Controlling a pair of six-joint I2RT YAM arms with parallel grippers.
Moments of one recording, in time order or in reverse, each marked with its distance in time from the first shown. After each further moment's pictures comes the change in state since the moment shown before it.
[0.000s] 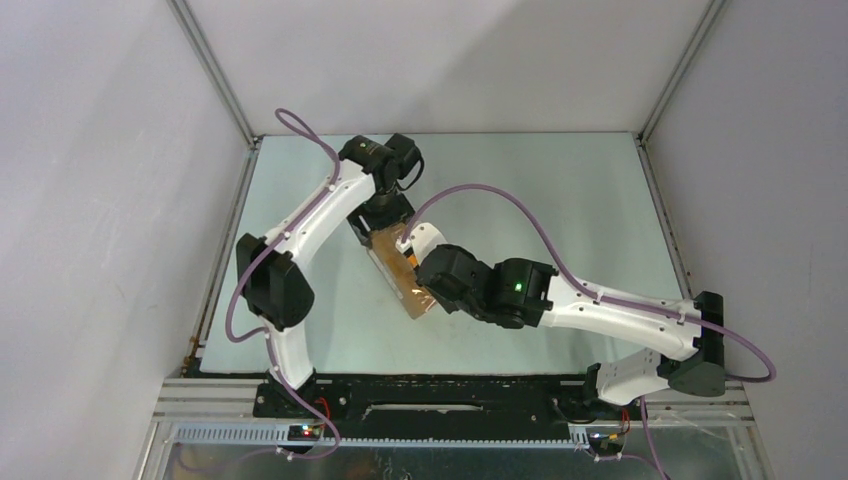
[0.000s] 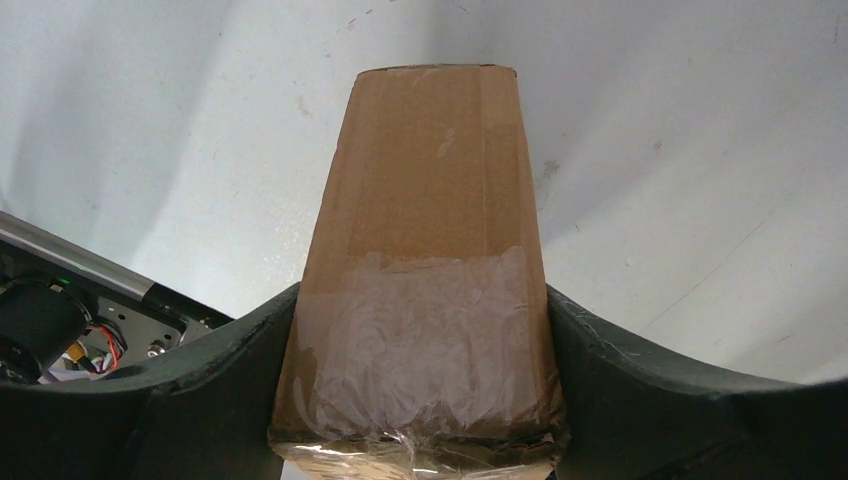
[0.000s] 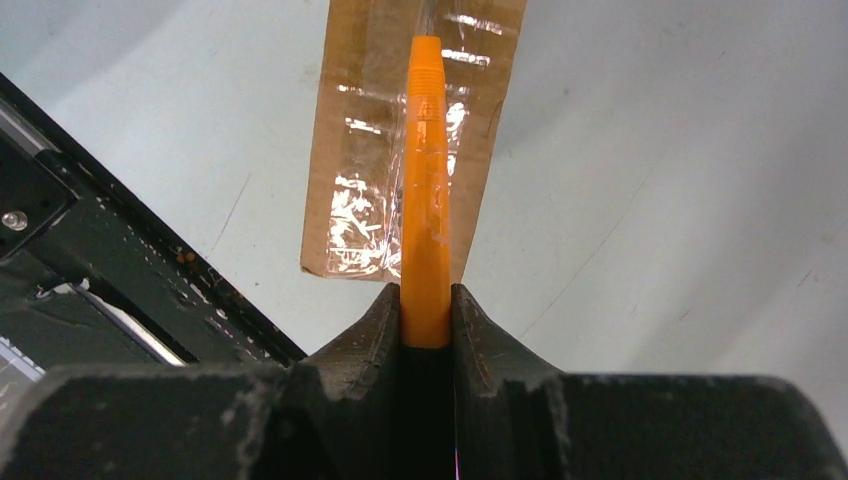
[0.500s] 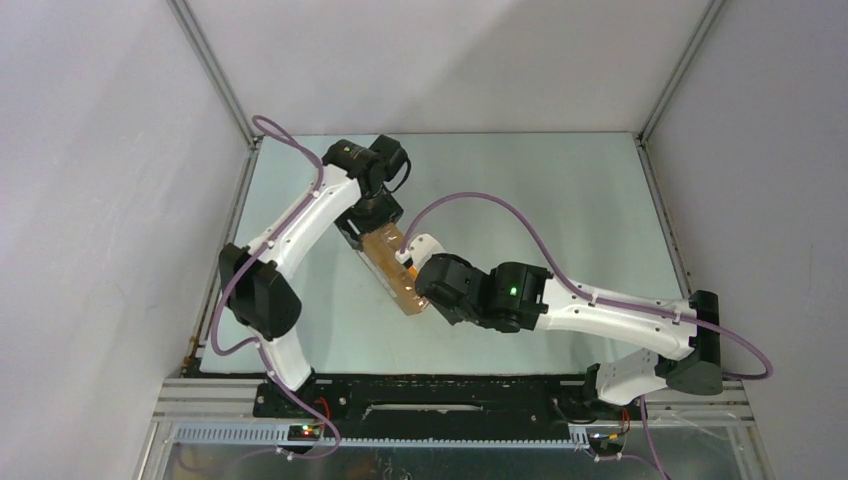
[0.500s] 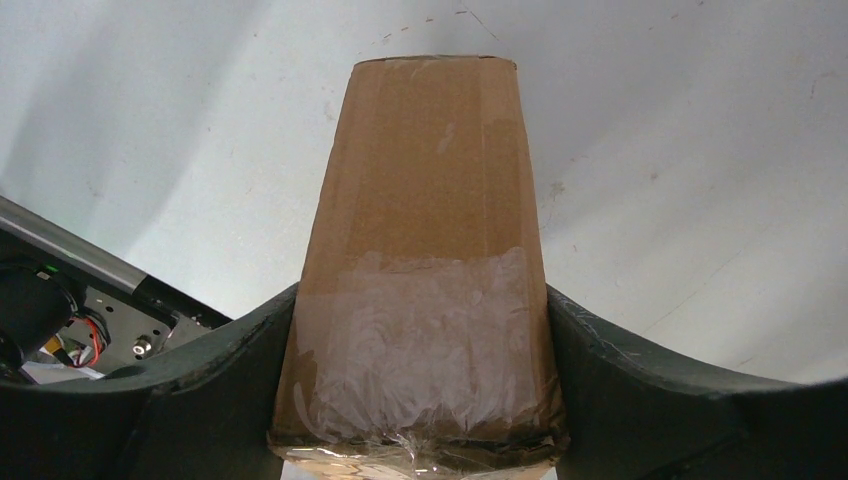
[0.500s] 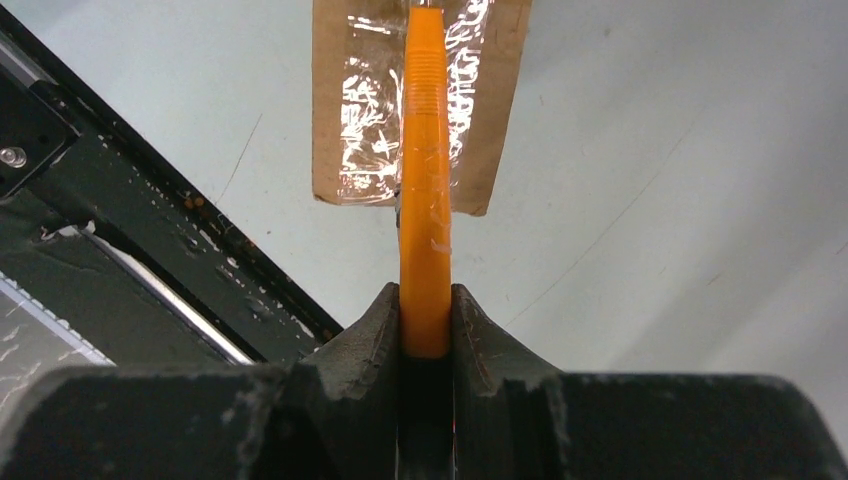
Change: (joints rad) left arm 0.036 -0.087 -0.083 0.018 -0.017 -0.064; right arm 0.022 0.016 0.001 -0.091 -0.042 0.050
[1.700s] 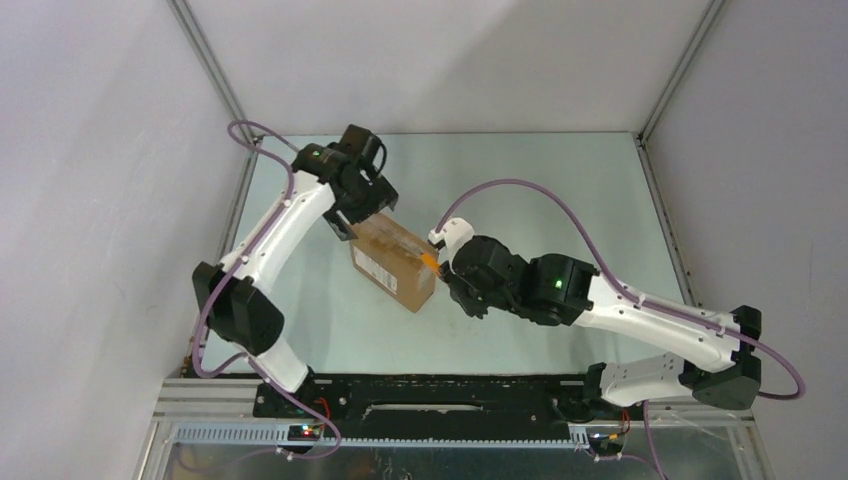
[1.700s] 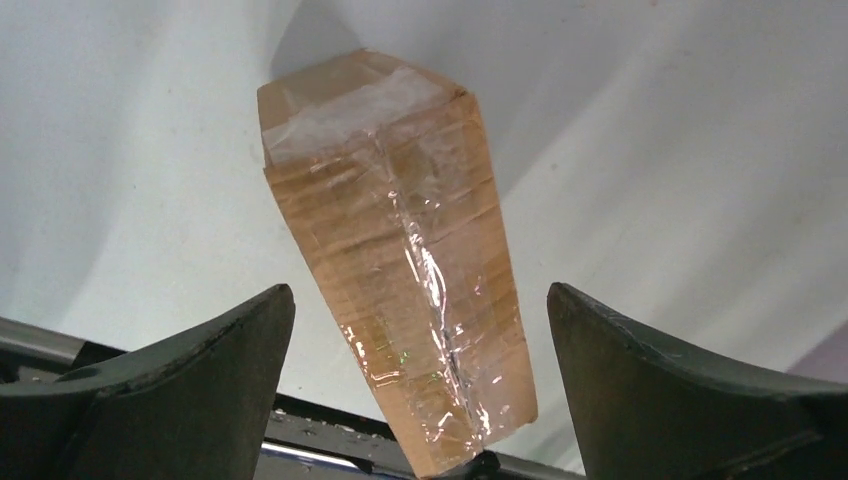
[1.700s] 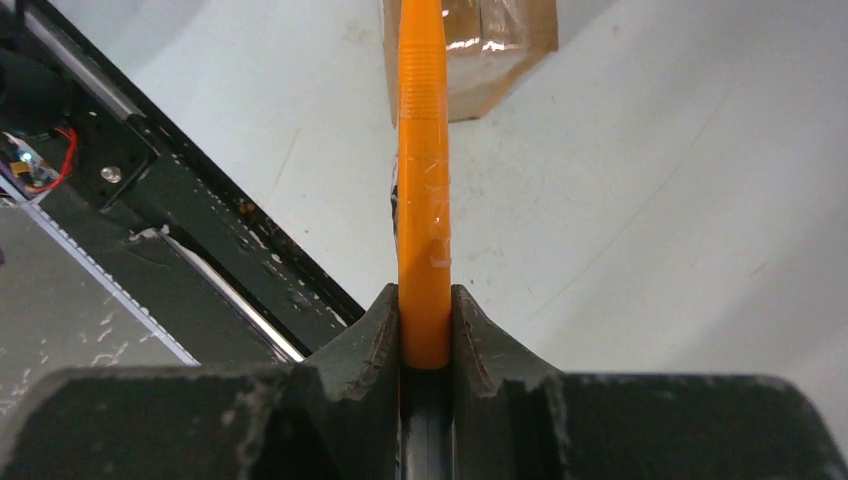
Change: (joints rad) left arm 0.071 -0.109 -0.085 0.190 0.089 0.114; right arm -0.079 -0.161 -0.054 -0.004 -0.101 0.053
